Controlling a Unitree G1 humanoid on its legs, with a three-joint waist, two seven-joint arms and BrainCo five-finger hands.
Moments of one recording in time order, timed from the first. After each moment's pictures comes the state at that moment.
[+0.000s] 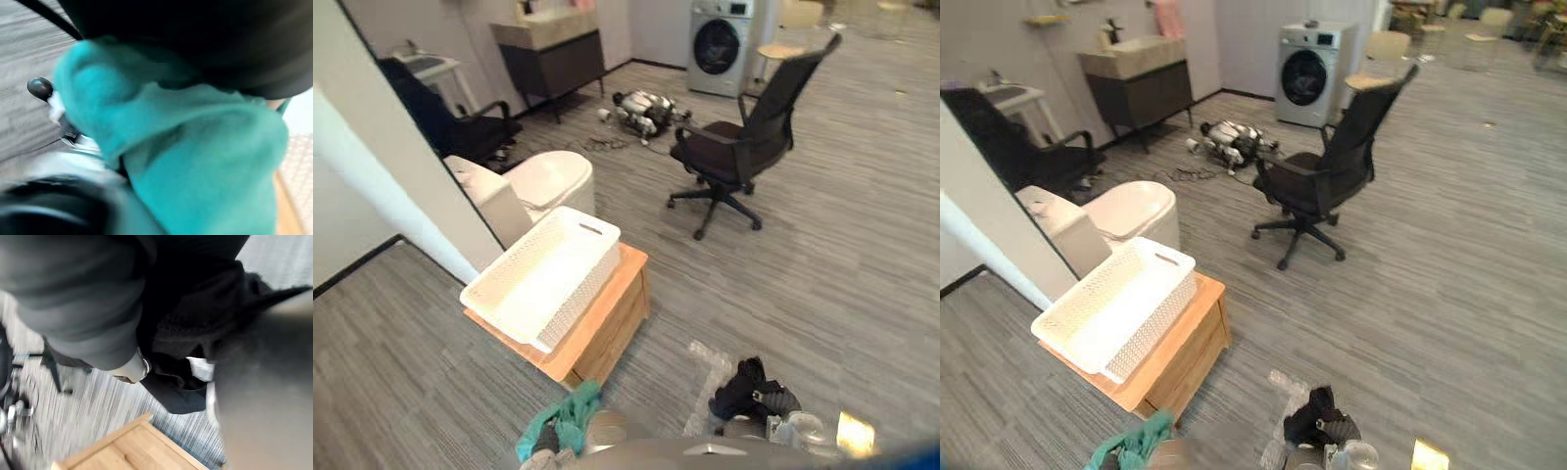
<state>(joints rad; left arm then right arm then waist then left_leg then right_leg) 0.18 0.00 0.37 0.98 -0.14 0.05 0.09 0.04 -0.10 -0.21 1.05 -0.06 -0.08 0.11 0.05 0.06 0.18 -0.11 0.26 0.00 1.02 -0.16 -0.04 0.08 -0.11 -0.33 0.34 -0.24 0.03</state>
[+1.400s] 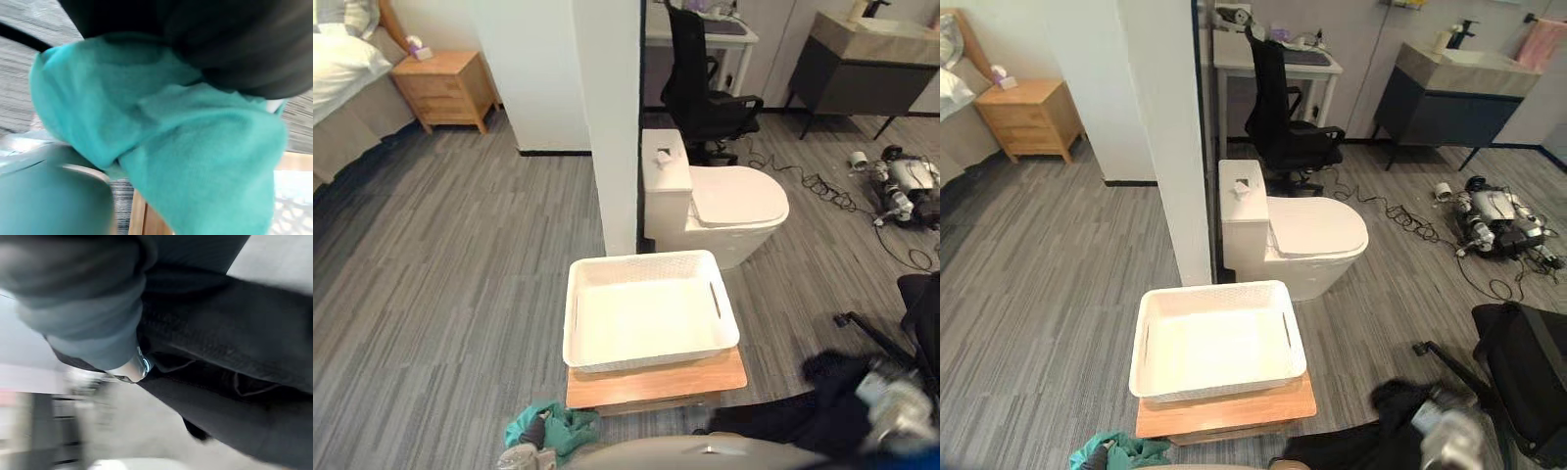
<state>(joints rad) 0.16 0.17 0.21 1.00 -0.09 0.08 -0.03 -0.16 -0.47 -0.61 0.88 0.22 0.01 -0.15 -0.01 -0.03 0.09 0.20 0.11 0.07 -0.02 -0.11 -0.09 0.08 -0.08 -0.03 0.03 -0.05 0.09</state>
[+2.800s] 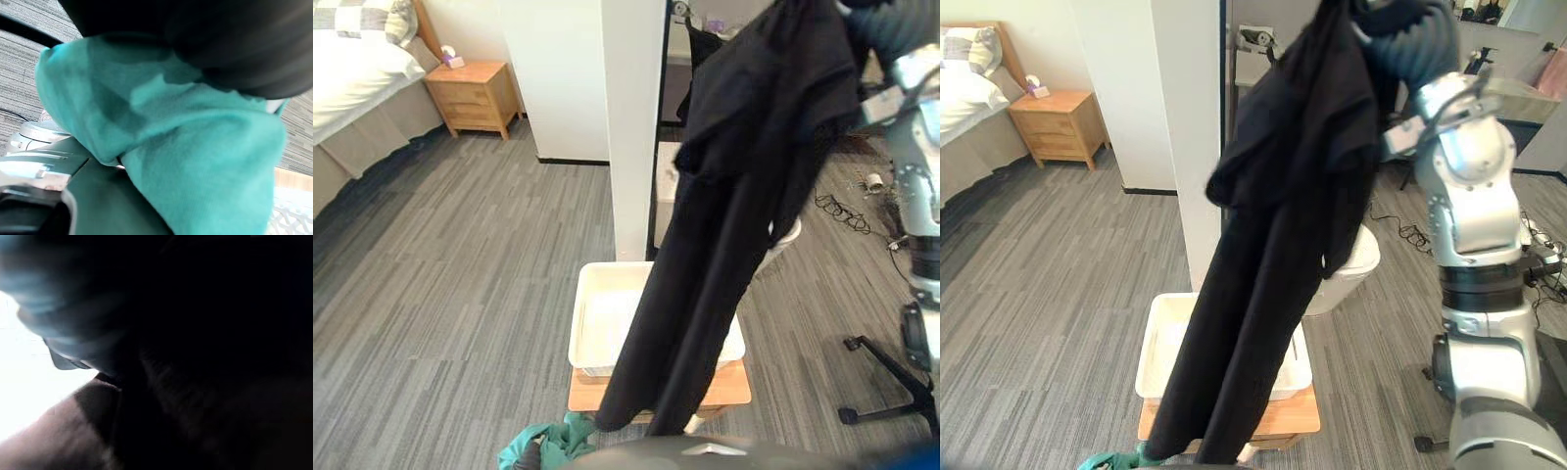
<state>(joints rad) 0.26 0.13 0.21 1.01 -0.13 -0.03 -0.02 -0.94 -0.67 0.06 -0.01 0.40 0.04 0.15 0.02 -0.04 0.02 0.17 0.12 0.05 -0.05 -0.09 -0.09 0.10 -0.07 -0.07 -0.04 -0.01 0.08</state>
